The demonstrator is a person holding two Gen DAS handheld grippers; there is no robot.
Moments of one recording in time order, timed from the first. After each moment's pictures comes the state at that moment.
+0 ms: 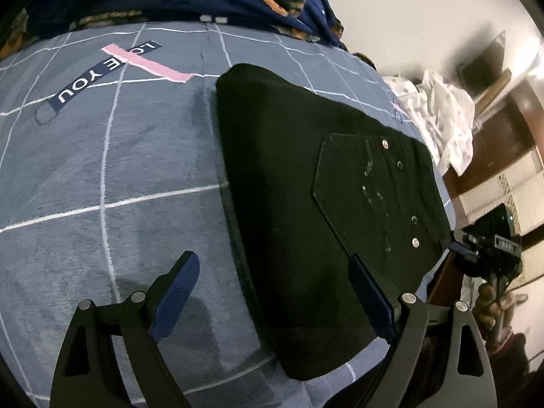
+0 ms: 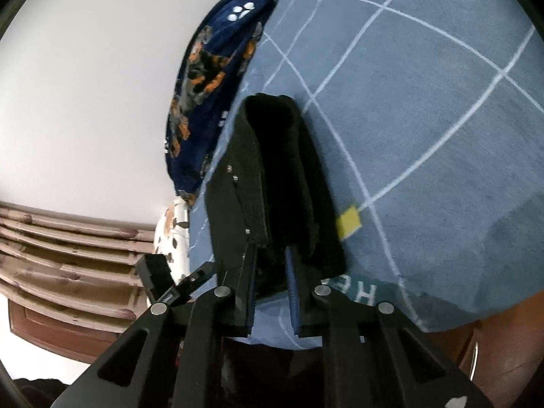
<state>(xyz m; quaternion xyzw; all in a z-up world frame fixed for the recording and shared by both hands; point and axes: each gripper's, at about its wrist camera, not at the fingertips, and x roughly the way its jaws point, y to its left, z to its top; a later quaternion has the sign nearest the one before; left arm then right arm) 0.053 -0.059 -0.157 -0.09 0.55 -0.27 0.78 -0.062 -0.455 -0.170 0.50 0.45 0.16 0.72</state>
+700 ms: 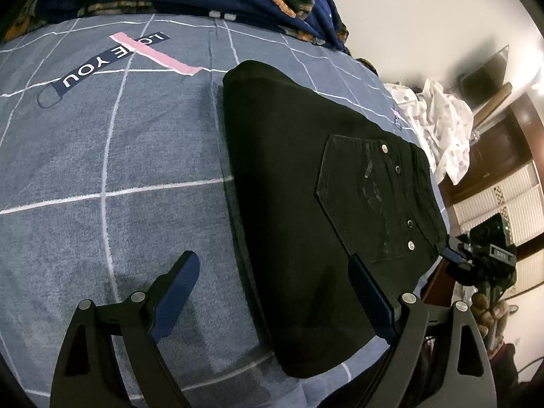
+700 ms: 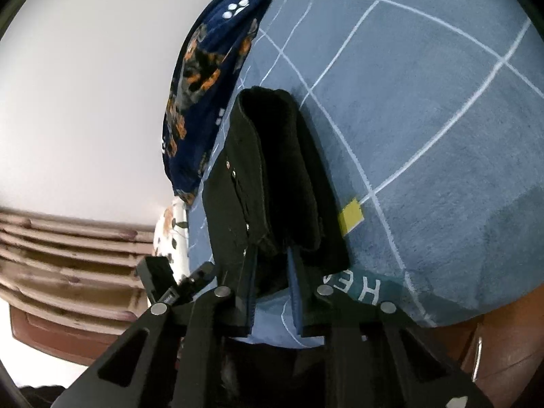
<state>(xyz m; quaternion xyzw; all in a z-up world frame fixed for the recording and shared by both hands) 0.052 -0.050 -0.160 -0.13 0.55 -0.26 0.78 -0.061 -0.447 -0.166 0.49 0.46 0.16 0.72</state>
